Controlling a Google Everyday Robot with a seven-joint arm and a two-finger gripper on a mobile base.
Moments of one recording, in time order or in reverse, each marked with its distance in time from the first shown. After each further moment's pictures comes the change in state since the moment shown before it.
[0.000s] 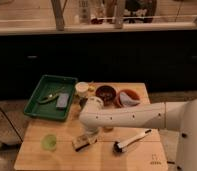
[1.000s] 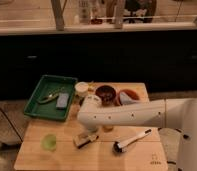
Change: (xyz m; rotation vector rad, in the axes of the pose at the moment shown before) arm 0.010 -0.017 -0.018 0.033 0.073 0.008
